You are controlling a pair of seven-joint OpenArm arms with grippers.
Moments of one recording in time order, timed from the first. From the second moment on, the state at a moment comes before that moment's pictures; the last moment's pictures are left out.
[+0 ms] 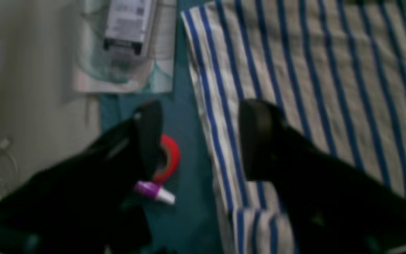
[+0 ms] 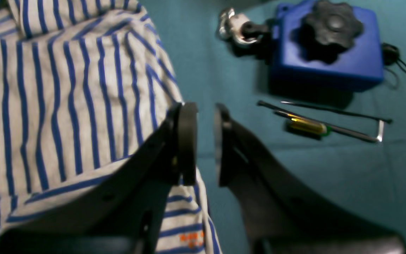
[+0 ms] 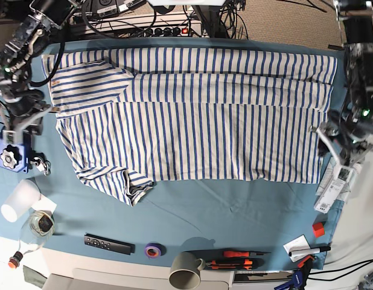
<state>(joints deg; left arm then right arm) -2.8 -26.8 -7.8 95.6 -18.9 -16.6 53.6 -5.3 17.0 39.0 108.1 19.5 29.1 -60.8</state>
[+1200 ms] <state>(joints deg) -10.7 -25.9 -16.6 87.3 -18.8 -15.8 63.4 21.9 19.4 12.6 78.0 -3.7 28.7 -48.4</state>
